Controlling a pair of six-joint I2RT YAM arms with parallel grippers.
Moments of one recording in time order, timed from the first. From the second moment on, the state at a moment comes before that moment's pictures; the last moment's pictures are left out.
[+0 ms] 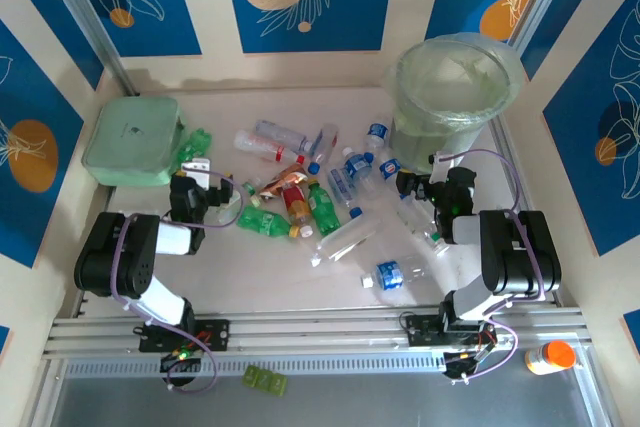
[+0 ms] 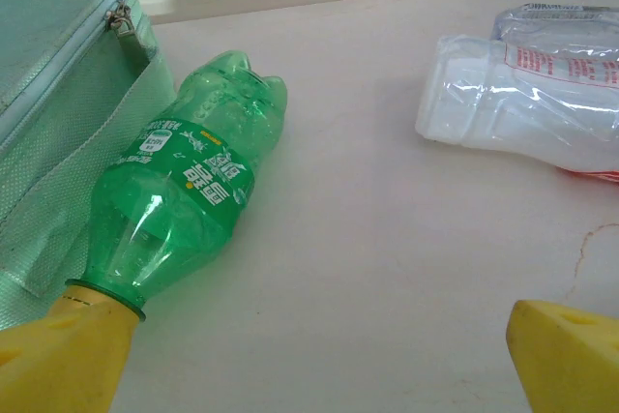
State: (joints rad) left arm -0.07 1.57 0.37 0.86 -0.08 0.06; right arm -0.03 1.54 0.41 0.71 -0.26 0.09
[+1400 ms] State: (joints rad) left arm -0.14 1.24 0.37 0.67 -0.09 0.11; right arm 0.06 1.22 0.41 0.54 -0.18 0.05
